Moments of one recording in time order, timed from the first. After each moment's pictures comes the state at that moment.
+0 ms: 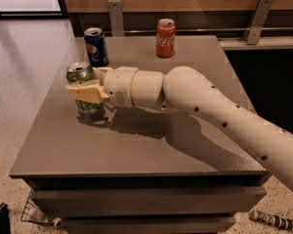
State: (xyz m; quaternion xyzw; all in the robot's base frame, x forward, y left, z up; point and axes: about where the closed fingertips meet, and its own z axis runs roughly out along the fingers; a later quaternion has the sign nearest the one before) arm 0.555 0.147 0.907 -0.41 0.62 0.41 0.53
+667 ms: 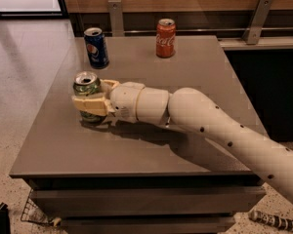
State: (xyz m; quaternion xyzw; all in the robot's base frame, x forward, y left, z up) arm 0.544 0.138 0.874 -0.39 0.62 0.41 0.54
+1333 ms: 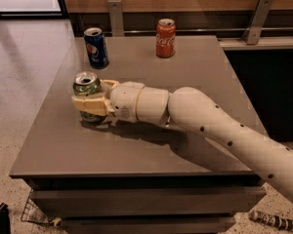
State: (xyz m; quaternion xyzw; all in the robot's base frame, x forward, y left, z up) arm 0.544 0.138 0.876 -0.39 0.62 0.41 0.54
